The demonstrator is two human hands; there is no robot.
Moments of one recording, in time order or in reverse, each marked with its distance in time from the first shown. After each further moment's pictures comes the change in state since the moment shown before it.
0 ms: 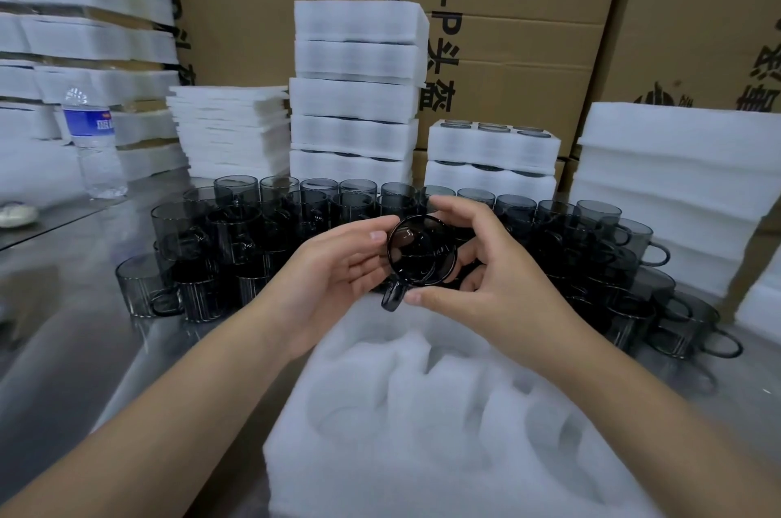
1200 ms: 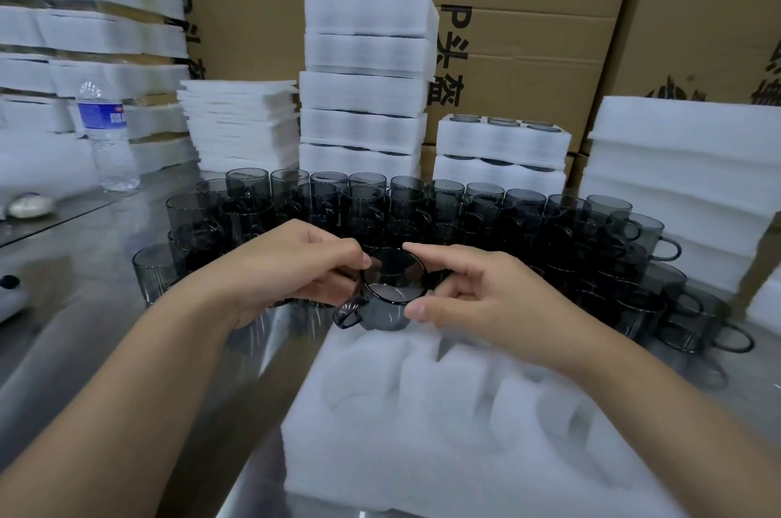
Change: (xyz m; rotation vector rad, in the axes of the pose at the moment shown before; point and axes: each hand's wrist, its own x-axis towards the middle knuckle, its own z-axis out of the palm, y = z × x) left_hand -0.011 0.031 -0.031 0.694 -0.001 -0.204; right_hand -0.005 -0.011 0.003 0.024 -0.292 0.215
